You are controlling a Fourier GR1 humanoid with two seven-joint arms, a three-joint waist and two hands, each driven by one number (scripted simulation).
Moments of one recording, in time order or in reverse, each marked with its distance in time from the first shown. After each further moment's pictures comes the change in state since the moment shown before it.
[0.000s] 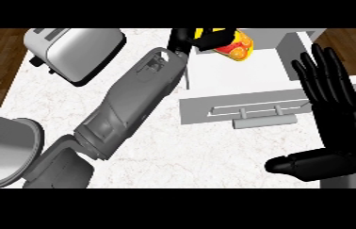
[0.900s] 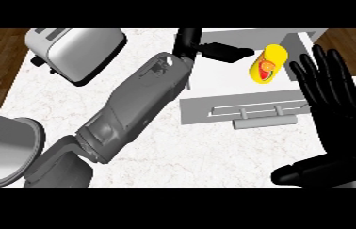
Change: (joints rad) left arm 0.017 0.000 -0.098 -0.058 0.158 0.020 -0.087; right arm 0.006 0.014 -0.003 -0.015 -0.094 0.033 0.002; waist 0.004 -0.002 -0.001
